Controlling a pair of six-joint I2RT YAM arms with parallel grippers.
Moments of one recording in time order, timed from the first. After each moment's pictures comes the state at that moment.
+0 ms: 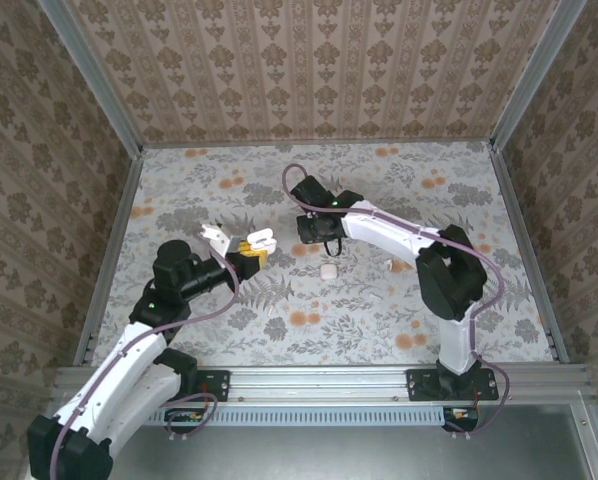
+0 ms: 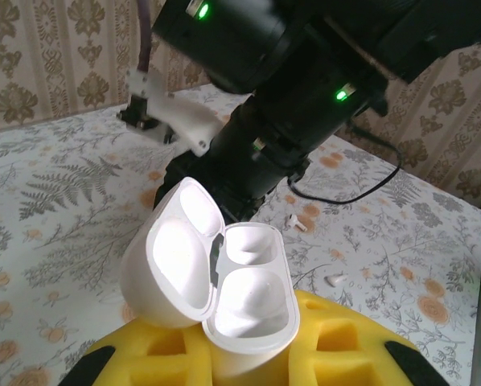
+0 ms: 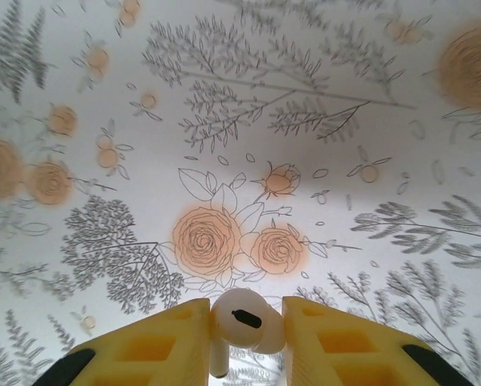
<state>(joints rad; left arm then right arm) -0.44 0.71 0.48 0.02 0.61 -0.10 0.69 1.92 1.55 -0.70 0.14 0.51</state>
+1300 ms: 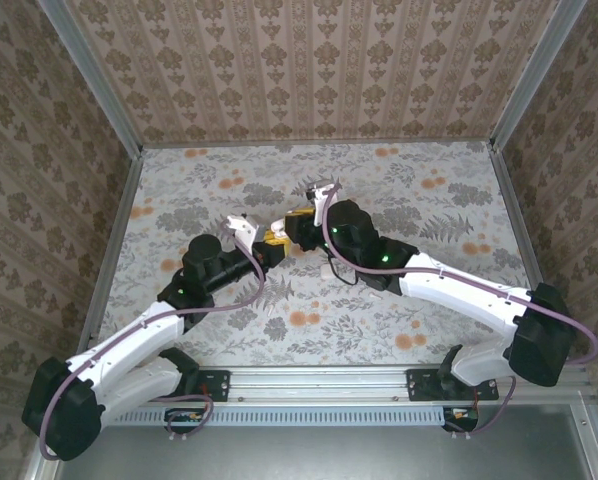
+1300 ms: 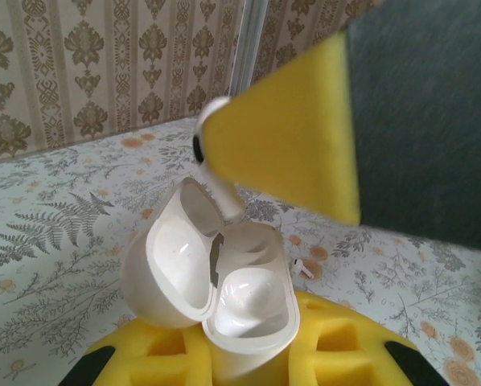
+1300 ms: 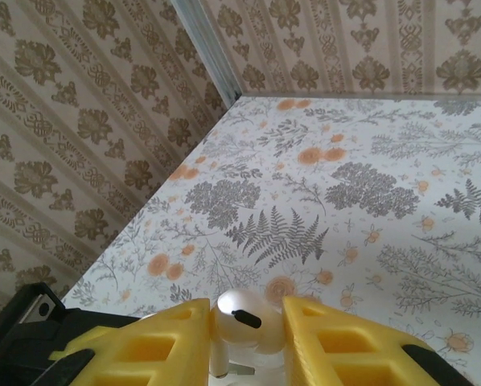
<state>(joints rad) -0.66 0.94 0.50 0.31 0.35 -0.17 0.87 1.38 1.07 0.02 0.15 0.45</state>
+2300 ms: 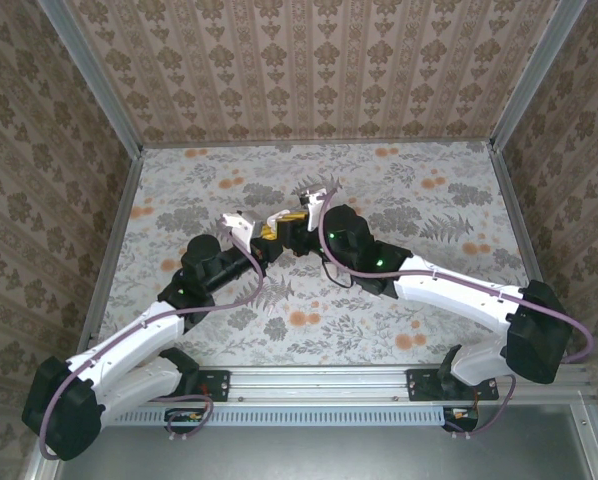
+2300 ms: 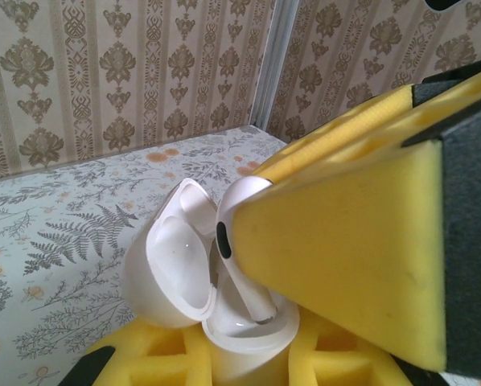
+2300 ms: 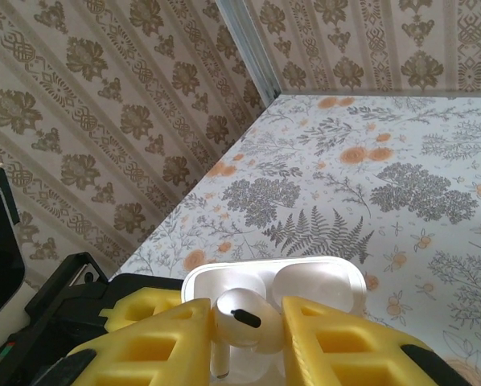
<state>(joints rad) -0.66 0.94 0.50 0.35 0.28 -0.19 0.90 1.40 1.04 0.13 0.09 0.46</state>
